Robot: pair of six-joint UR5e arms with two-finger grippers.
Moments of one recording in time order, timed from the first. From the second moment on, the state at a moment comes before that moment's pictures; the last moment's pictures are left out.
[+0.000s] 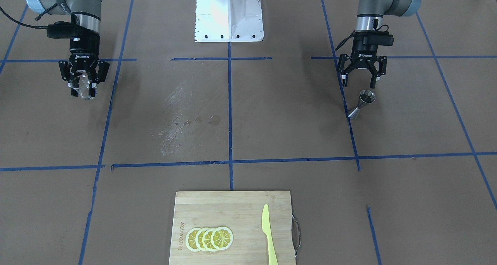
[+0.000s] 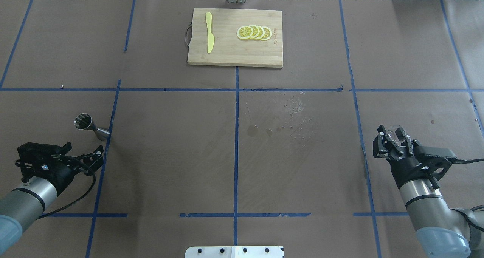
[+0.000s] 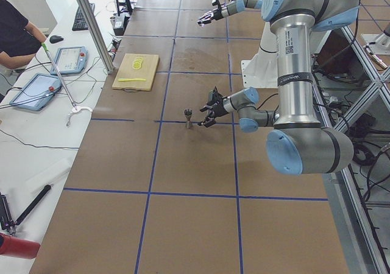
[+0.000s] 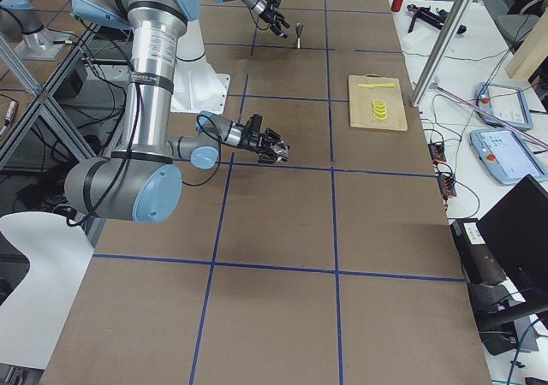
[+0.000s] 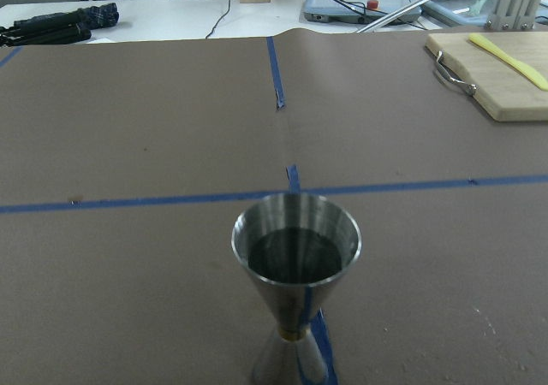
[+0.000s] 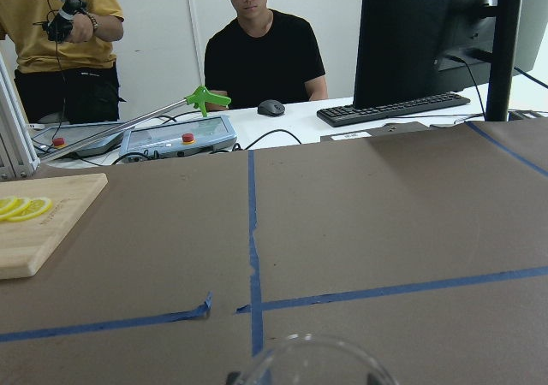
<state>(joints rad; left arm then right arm) -0.19 -1.31 -1.96 -2.46 -0.91 -1.25 0.12 -1.83 1.94 -0.89 0.49 1.64</state>
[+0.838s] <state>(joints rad) -0.21 -1.21 -2.16 -2.46 -1.09 -1.16 0.07 -1.82 1.83 -0.89 0.43 1.69</state>
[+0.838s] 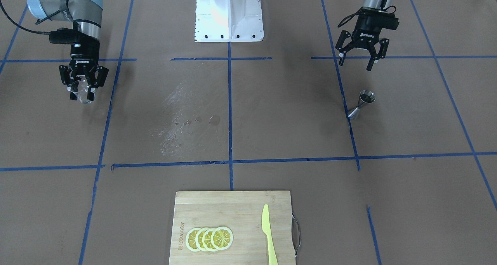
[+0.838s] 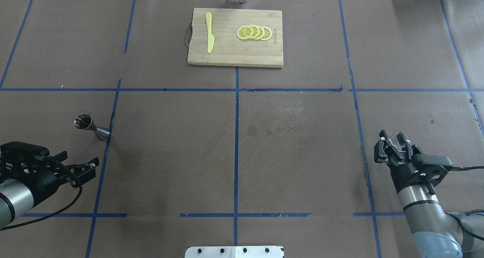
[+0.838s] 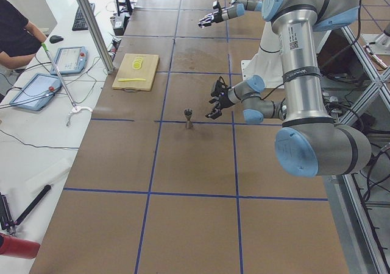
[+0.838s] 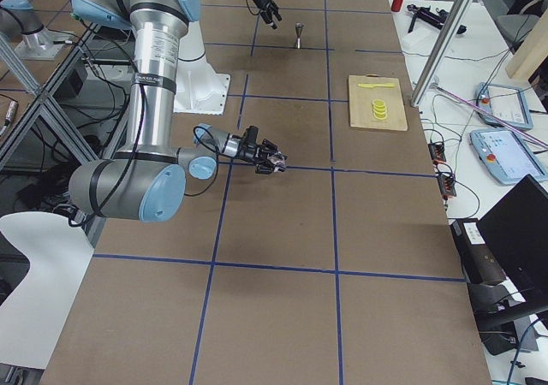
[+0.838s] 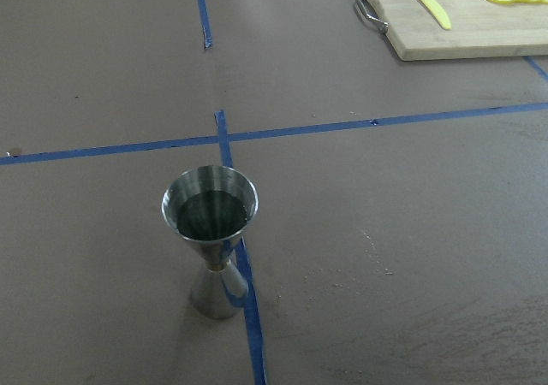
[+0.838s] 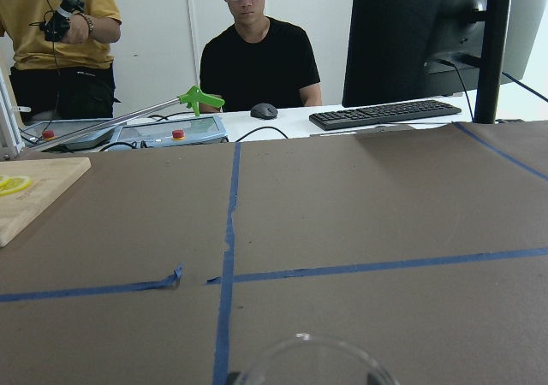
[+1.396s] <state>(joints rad) -0.27 -1.20 -2.20 -2.46 -1.18 -1.11 0.04 -1.76 1.75 -0.89 0.41 1.69</state>
